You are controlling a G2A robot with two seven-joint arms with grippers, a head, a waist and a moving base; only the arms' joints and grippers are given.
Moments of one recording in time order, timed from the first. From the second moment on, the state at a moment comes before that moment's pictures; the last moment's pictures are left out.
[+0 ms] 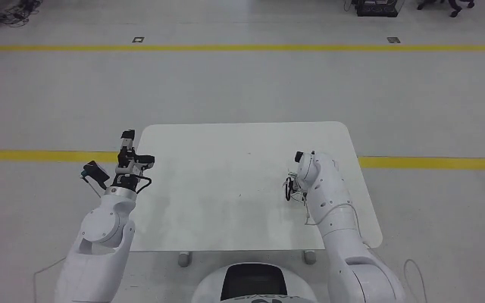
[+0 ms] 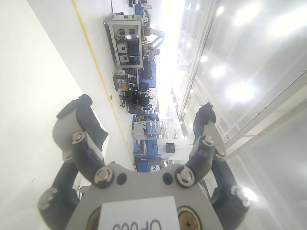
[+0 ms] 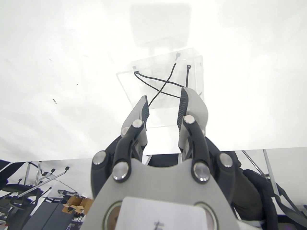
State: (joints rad) left arm 1.73 -1.15 -1.60 -1.80 -0.42 0.00 0.00; right arm -1.06 -1.69 1.57 -0.96 -1.57 0.34 1.29
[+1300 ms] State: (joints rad) left arm 1.73 -1.15 -1.60 -1.80 -0.42 0.00 0.00; right arm -0.97 -1.71 1.64 -0.76 -1.57 0.34 1.20
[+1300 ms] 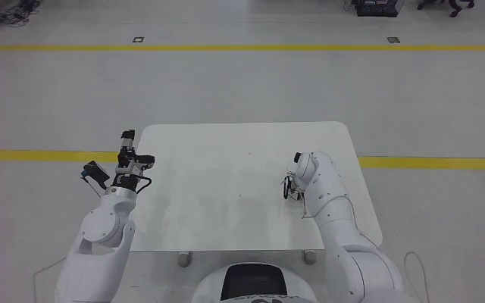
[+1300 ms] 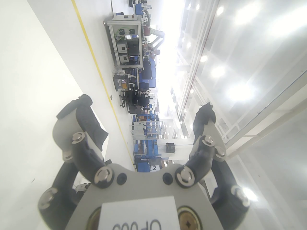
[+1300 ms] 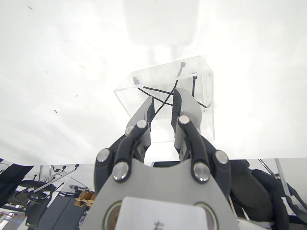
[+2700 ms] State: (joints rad) left arm 1.73 -1.15 -1.60 -1.80 -0.42 0.00 0.00; right arm -0.96 -1.70 1.57 -0.73 -1.57 0.34 1.19
